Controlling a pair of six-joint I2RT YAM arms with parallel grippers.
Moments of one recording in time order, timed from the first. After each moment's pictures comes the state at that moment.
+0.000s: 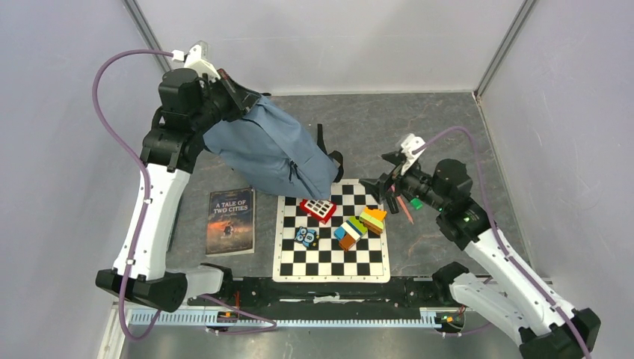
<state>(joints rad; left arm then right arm) -0.21 1.25 1.64 -0.61 0.19 -0.57 0.46 0.79 0.72 -0.05 -0.36 -0.05</state>
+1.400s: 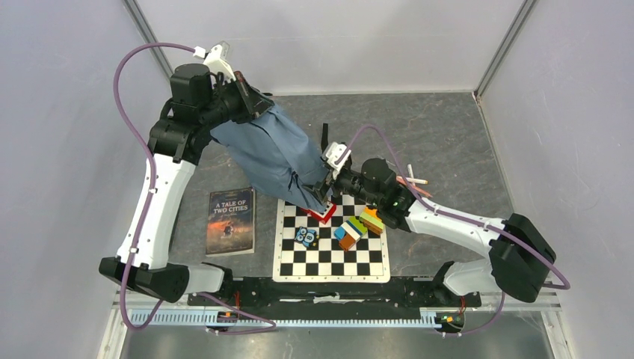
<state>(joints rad) -0.26 1.32 1.70 -0.69 0.31 -0.49 0.86 1.34 0.80 0.44 -0.18 -0.16</state>
